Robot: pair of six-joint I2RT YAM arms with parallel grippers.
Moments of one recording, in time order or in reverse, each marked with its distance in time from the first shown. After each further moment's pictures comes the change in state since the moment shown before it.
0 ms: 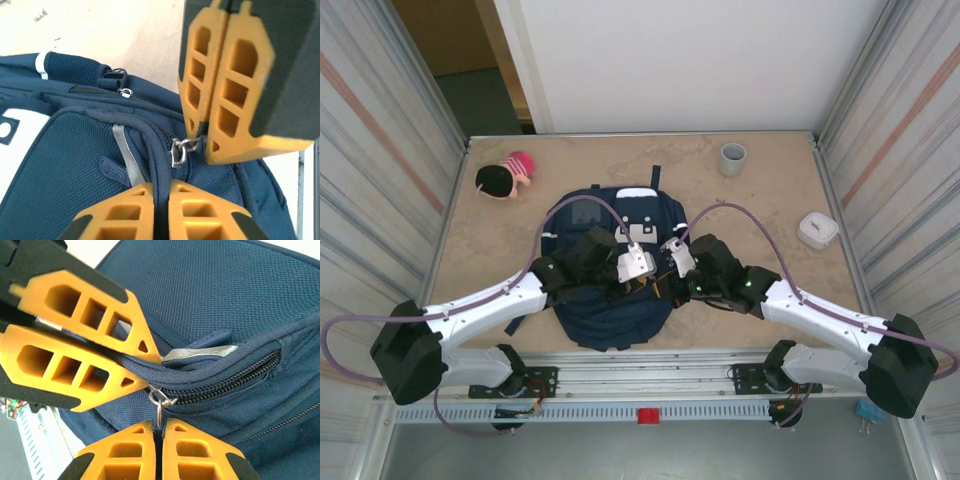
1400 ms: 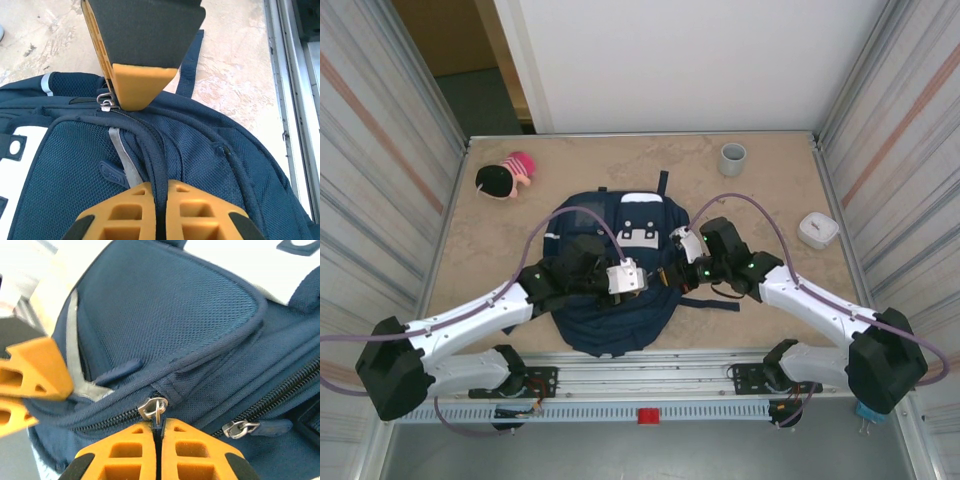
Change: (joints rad) left arm -0.005 -0.116 -0.071 -0.022 0.080 0.180; right arm -0.202 0.084 0.045 -0.053 -0.211 -0.100
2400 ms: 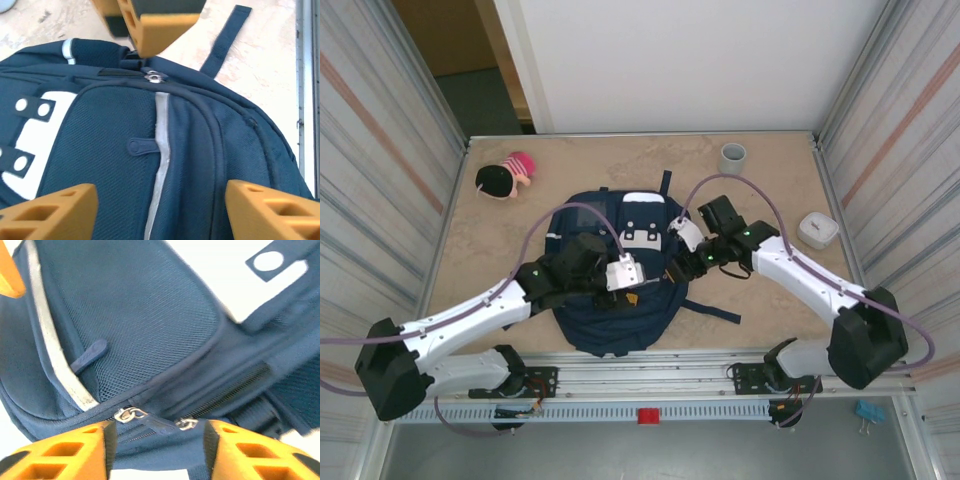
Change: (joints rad) left arm -0.008 -0.021 0.053 -0.111 -0.135 -0.112; right arm -0.077 0.122 0.247 -0.351 0.077 -0.341
